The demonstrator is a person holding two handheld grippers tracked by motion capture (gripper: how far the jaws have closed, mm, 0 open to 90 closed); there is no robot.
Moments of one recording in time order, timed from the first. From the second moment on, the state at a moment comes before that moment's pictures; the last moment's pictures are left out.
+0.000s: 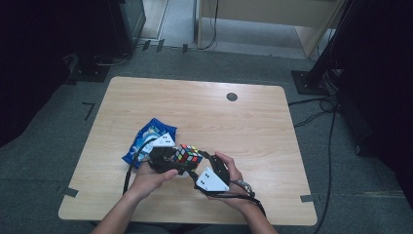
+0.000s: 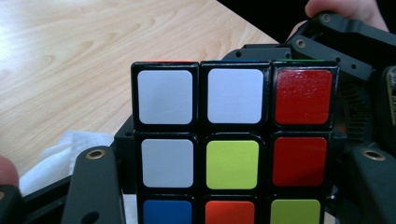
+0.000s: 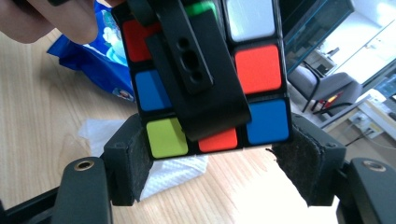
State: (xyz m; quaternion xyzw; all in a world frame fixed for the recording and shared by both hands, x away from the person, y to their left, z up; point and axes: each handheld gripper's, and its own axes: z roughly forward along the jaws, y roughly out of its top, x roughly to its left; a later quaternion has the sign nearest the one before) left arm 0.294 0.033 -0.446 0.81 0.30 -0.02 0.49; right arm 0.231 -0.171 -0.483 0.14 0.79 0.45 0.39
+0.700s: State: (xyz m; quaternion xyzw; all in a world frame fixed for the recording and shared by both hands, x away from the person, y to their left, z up) left arm 0.264 0.105 -0.435 0.77 0.21 0.12 0.59; right arm 0.281 -0.138 -0.521 0.31 0.85 0.39 0.18
